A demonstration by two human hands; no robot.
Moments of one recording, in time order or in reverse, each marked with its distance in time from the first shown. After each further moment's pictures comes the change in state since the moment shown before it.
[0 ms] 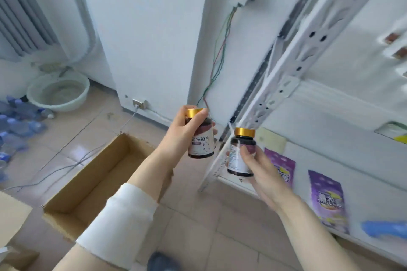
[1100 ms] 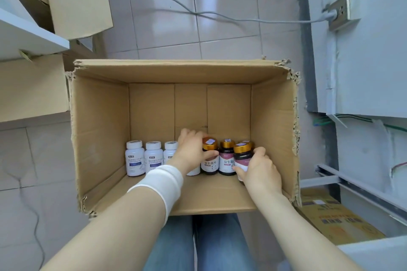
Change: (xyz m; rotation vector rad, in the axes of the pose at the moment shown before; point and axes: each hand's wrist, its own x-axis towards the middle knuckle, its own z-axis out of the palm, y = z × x) left_hand 0.117 -0.438 -0.298 0.647 0.557 -0.889; right_hand 0.363 0.308 0.237 -1.790 -0.690 0.172
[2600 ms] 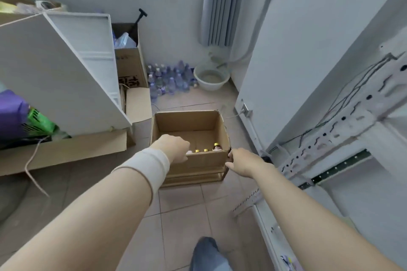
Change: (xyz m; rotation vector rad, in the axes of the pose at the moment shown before) left_hand -0.537 0.047 -0.071 0.904 0.249 0.232; right_hand -0.433 0.143 -0.019 -0.180 0.306 -0.446
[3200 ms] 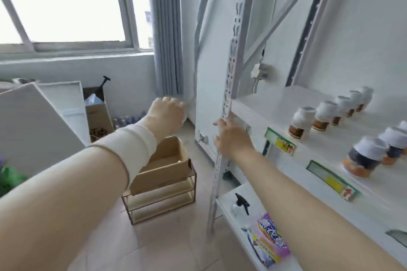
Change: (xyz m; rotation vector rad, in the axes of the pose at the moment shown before) left_hand -0.274 0.155 -0.090 0.231 0.739 -0.048; right_hand -0.345 0.028 -0.007 0.007 0.762 -0.022
